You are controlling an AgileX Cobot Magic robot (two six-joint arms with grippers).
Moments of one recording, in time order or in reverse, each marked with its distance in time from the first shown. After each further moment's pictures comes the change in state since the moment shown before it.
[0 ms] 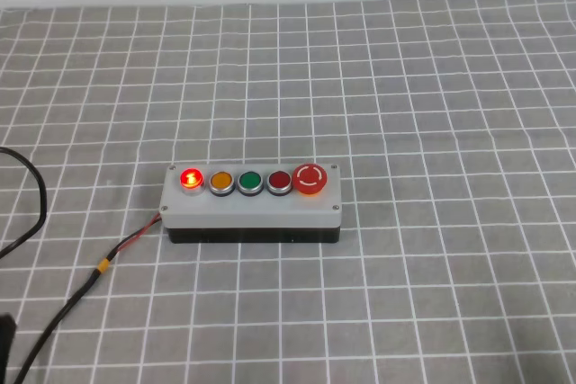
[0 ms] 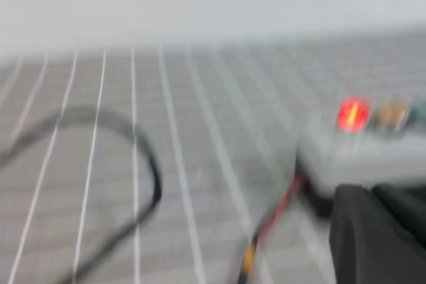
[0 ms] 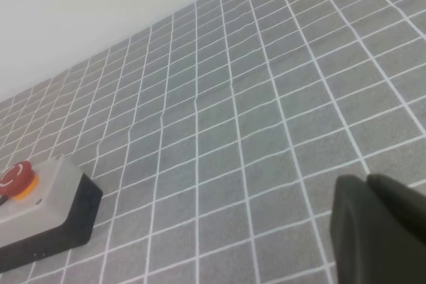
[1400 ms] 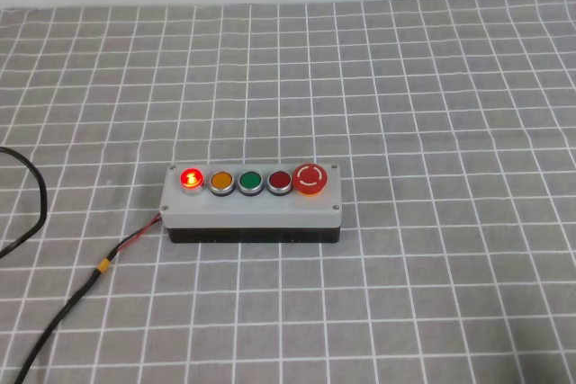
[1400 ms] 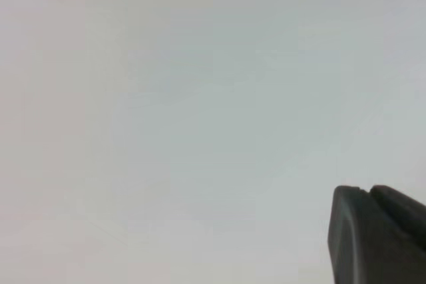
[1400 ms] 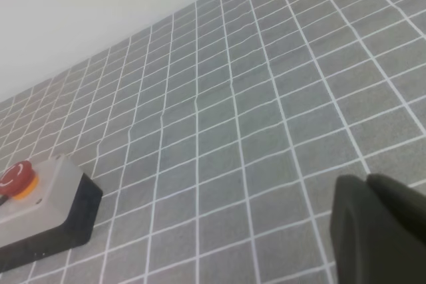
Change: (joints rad) left arm 0.000 0.135 -0.627 0.030 -0.070 -0.256; right arm 0.000 0.000 0.000 0.000 0.001 0.000
